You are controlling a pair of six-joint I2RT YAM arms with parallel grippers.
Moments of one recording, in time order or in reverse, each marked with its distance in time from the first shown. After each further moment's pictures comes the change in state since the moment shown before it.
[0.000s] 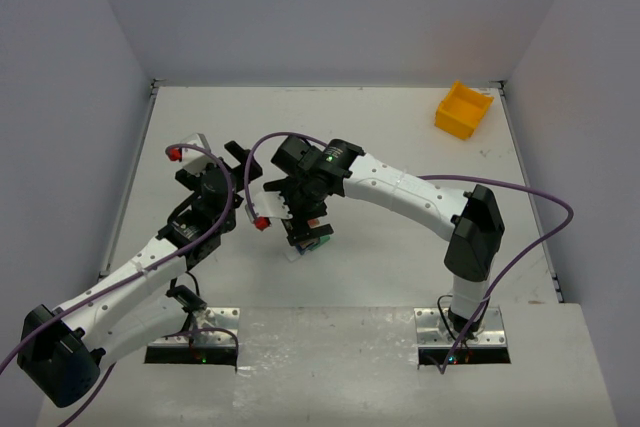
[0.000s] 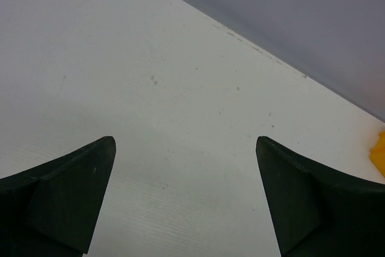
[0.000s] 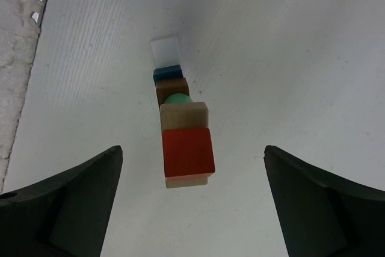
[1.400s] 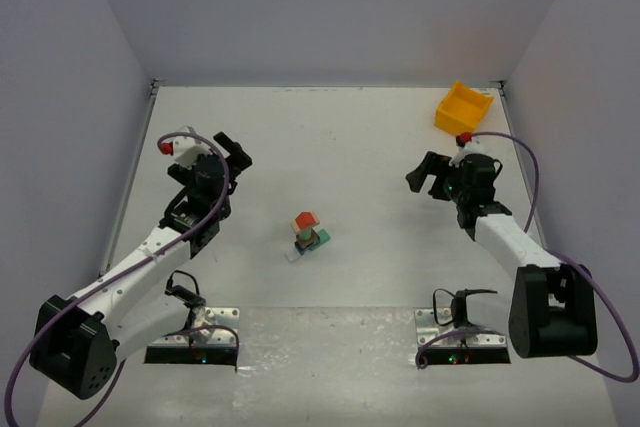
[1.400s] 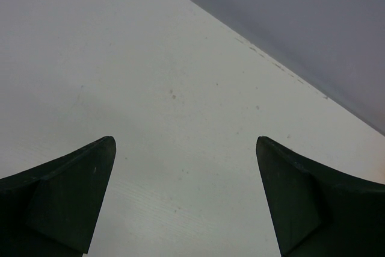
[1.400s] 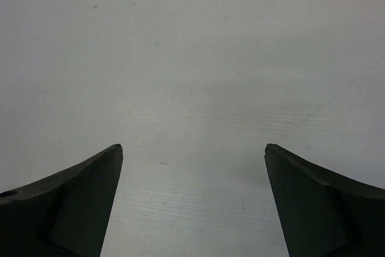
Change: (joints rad) left arm 0.145 0.088 -0.001 0.074 0.069 -0.009; right arm -0.982 -0.665 -1.213 1.225 0.061 1.325
